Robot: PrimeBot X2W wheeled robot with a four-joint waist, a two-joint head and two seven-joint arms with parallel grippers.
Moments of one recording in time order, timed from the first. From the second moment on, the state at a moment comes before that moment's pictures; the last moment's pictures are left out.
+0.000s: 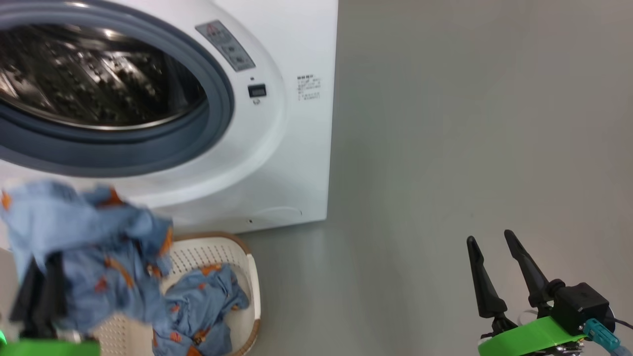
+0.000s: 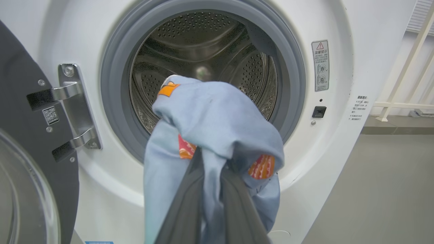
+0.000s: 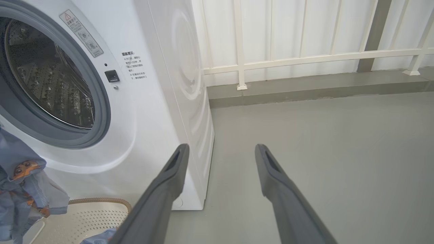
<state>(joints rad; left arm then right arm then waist) 0.02 0.21 0.11 0.03 -0.36 -0.14 -0.26 0.00 -0.05 -0.01 0.05 0.18 0.12 -0.26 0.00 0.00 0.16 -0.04</state>
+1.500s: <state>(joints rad) -0.84 0.65 -0.14 0.35 -0.72 -0.14 -0.26 -0.13 -0.05 0.13 -0.11 0.22 0.12 -0.26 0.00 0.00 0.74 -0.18</state>
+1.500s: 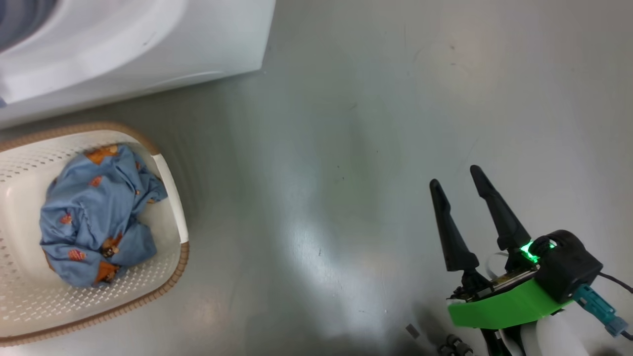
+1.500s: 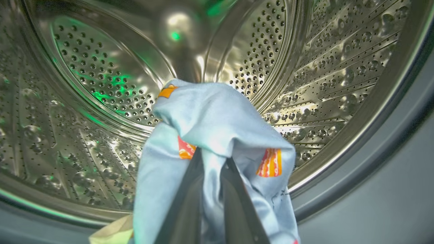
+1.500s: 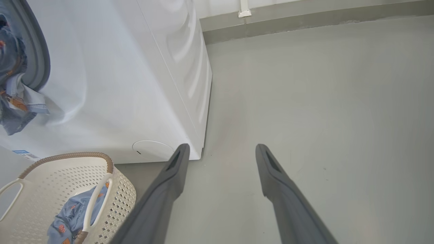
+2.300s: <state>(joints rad) -1.21 0.74 -0.19 0.26 -0.75 -0.14 -0.26 -0.14 -0.05 0.23 -0.10 0.26 0.12 -0.26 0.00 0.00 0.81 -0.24</state>
